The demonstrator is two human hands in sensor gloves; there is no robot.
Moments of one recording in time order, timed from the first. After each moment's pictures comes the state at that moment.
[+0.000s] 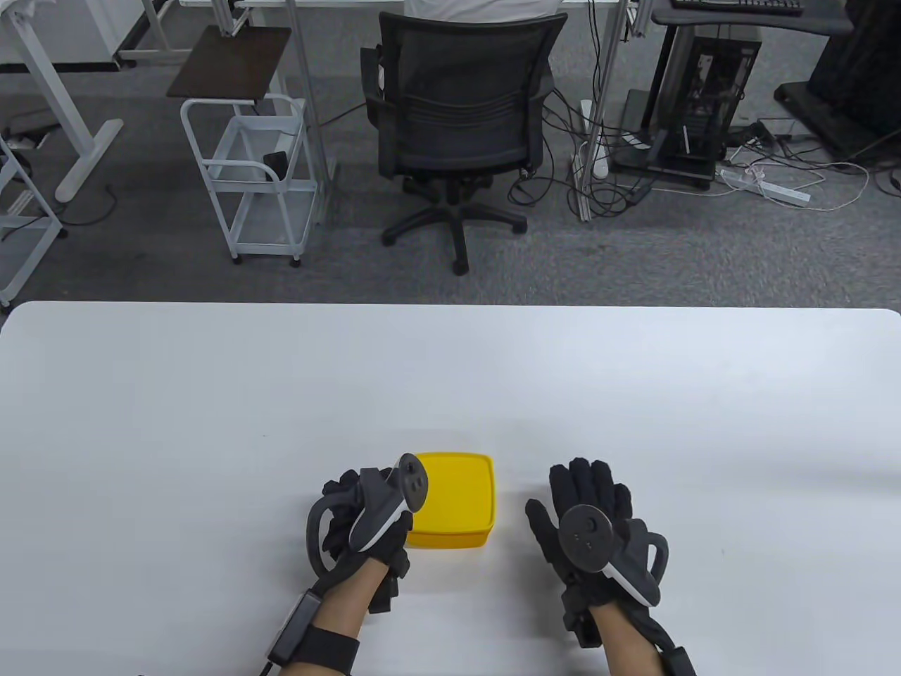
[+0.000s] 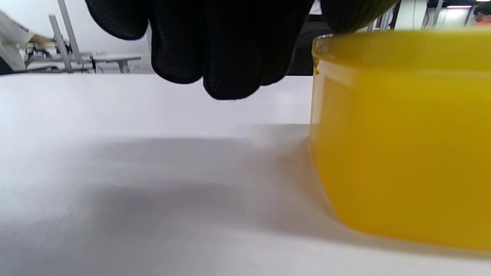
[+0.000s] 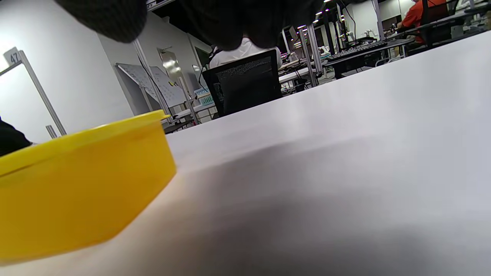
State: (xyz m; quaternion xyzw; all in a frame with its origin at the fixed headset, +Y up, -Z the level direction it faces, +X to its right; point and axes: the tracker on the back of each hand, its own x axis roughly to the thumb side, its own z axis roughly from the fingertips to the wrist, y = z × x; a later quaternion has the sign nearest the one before) left_hand -0.128 -0.739 -0.329 -0.11 0.07 0.00 0.99; right_hand 0.140 -0.747 -0.279 0.02 -0.04 0.99 0.17
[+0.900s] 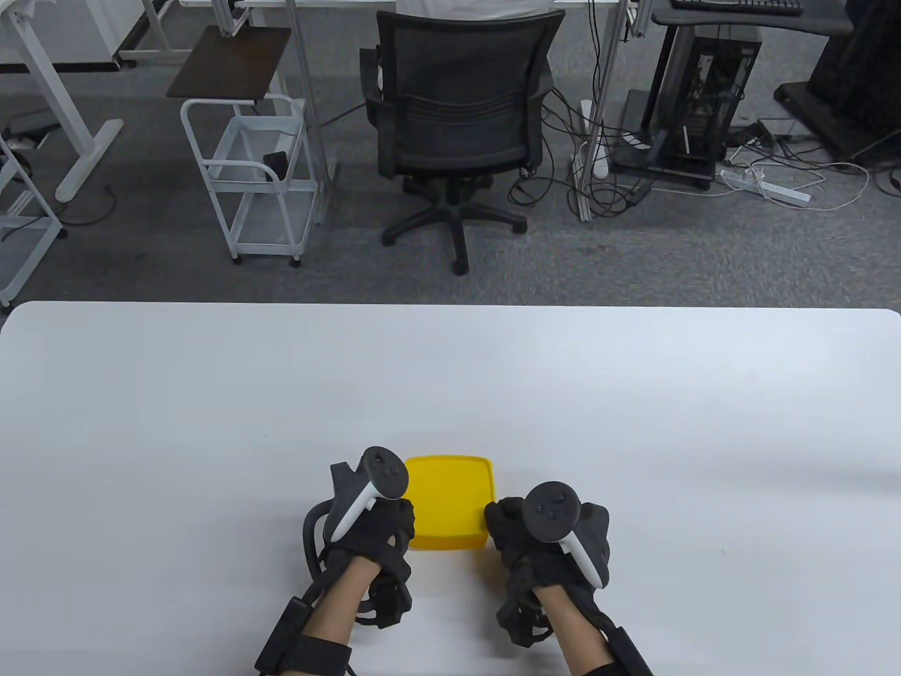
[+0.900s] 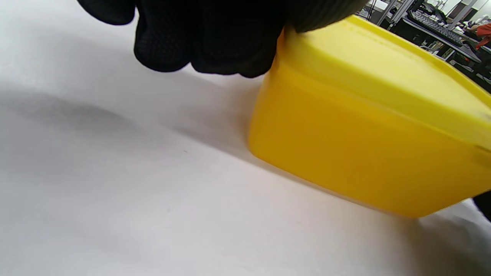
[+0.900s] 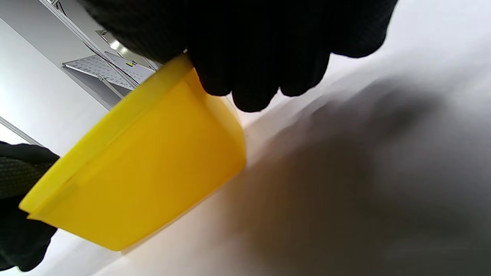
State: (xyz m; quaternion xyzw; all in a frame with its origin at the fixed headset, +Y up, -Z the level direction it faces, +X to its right) left_hand -0.139 -0.745 -0.329 -0.26 0.06 0.16 0.95; right_hand 0.101 -0.767 -0.297 -0.03 0.09 0.95 0.31
